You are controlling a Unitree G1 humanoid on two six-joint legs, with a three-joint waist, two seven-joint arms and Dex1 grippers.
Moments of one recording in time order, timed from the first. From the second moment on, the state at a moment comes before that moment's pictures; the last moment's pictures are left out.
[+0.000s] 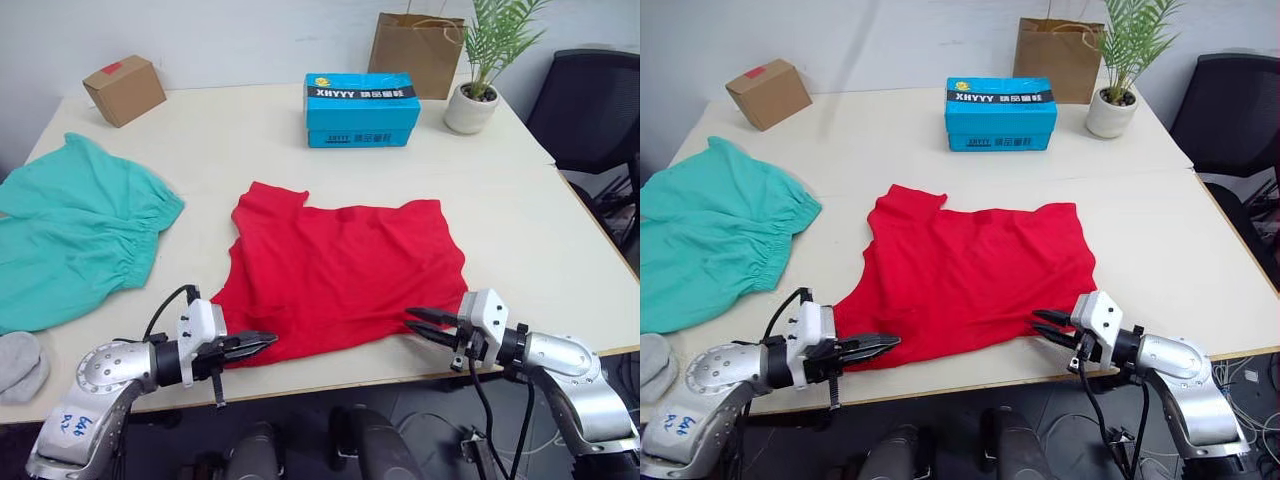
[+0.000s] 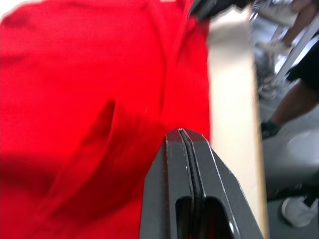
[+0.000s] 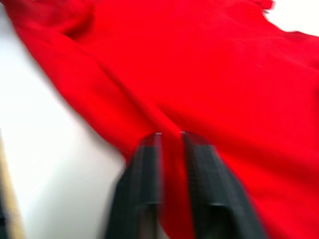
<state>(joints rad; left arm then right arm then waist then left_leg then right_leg) 0.14 0.66 0.08 -0.41 -0.37 0.29 -0.92 0.03 -0.62 -0.07 -0.16 0.31 0.05 0.98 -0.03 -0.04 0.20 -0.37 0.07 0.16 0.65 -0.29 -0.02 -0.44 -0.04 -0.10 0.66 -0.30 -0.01</state>
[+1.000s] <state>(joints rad) 0.17 0.64 0.14 -0.35 -0.40 0.24 -0.87 -0.01 -0.61 -0.16 -0.04 0.30 0.02 0.88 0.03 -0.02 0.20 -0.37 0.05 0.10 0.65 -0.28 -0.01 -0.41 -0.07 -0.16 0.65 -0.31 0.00</state>
